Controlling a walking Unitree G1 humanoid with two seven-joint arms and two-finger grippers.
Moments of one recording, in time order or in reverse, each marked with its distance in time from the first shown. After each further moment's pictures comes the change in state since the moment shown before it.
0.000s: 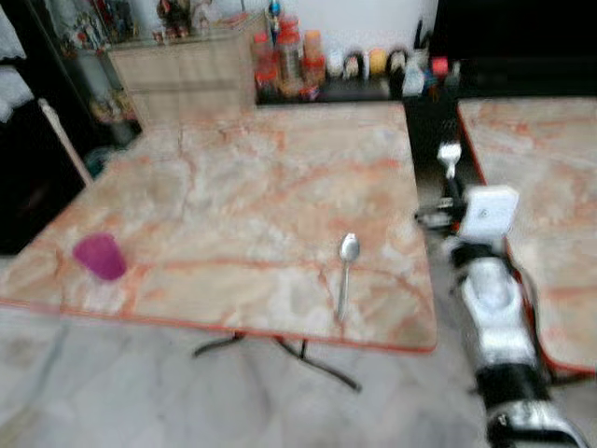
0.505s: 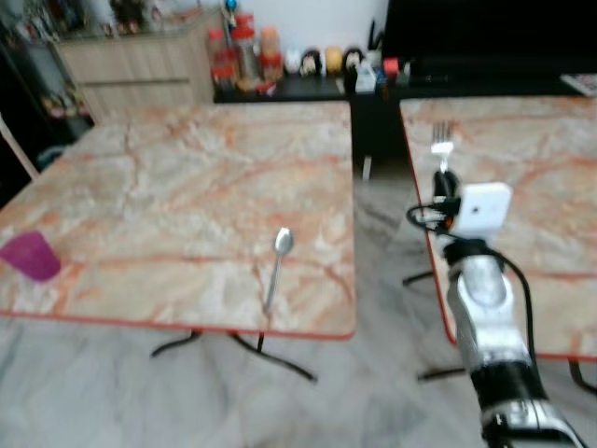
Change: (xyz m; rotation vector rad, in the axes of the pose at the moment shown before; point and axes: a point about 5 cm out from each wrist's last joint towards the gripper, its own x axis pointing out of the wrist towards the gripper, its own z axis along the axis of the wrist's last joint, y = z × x) left arm 0.000 0.003 0.002 0.013 -0.003 0.004; right arm 0.002 -0.001 0.005 0.006 -0.017 -0.011
